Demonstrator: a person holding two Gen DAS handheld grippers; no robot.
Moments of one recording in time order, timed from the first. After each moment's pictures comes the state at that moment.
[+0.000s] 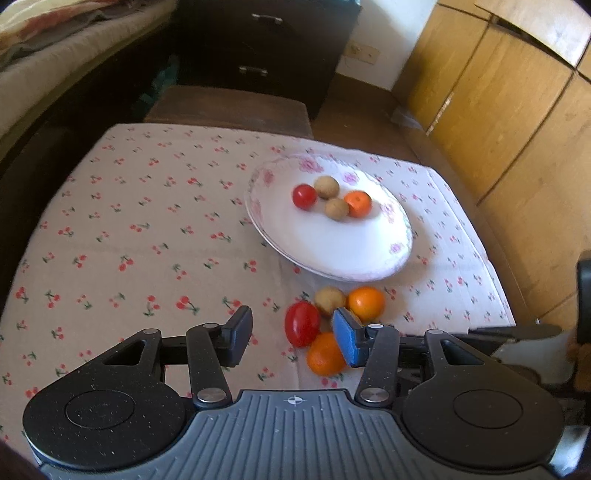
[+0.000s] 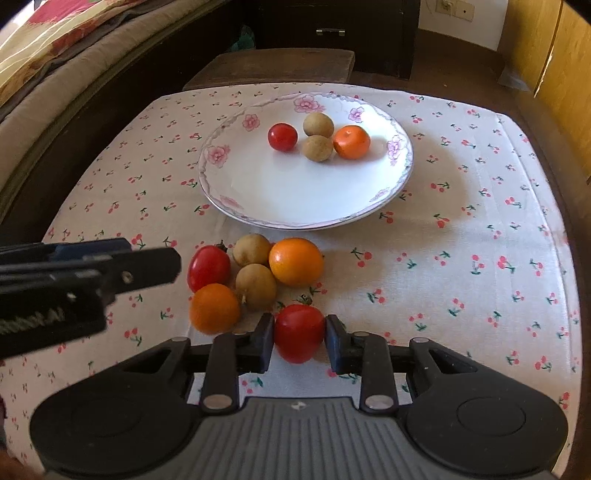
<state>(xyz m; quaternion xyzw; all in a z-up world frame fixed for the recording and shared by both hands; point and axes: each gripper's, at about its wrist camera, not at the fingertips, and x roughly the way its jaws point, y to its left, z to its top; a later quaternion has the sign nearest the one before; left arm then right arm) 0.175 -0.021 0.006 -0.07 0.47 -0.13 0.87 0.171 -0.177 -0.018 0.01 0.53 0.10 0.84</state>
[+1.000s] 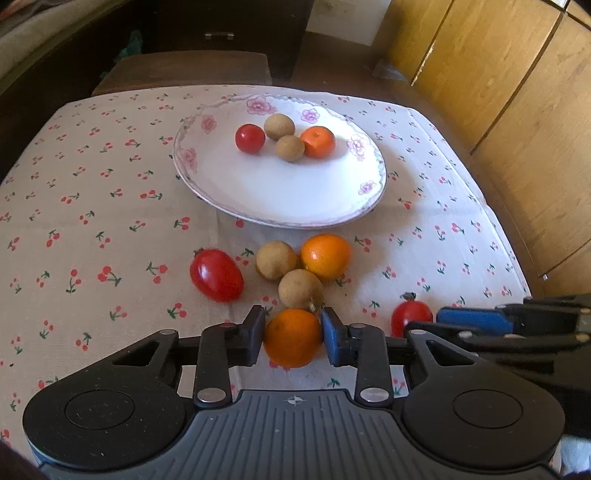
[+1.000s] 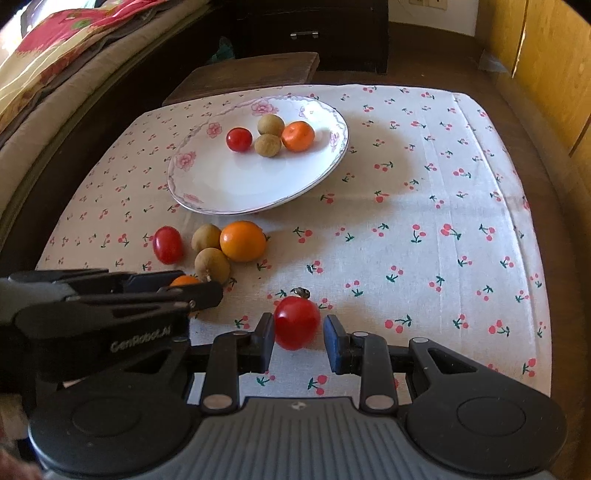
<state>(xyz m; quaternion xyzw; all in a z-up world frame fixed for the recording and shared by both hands) 0.177 -0.071 -0.029 -0.03 0.51 -0.15 0.85 0.152 -0.227 -0.010 0.05 0.53 0.09 0.84</state>
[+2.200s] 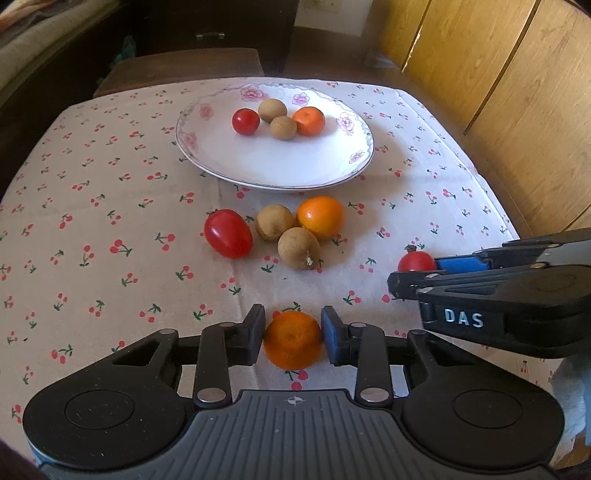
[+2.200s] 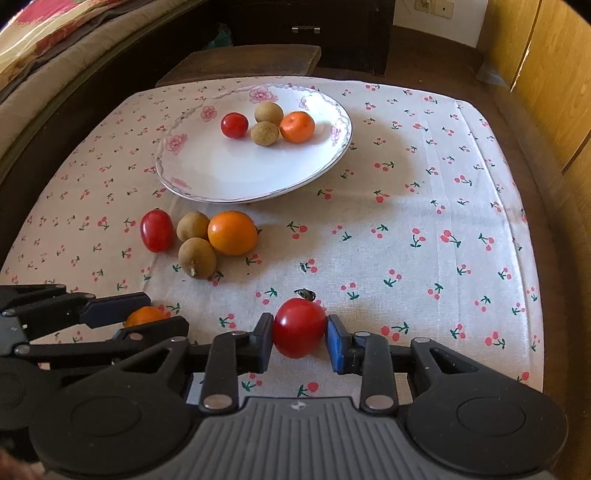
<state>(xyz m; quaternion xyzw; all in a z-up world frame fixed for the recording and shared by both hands) 0.152 -0.069 -0.031 0.00 0.51 -0.16 0.85 0.156 -0.214 -0.018 0.00 0.53 0.08 0.85</state>
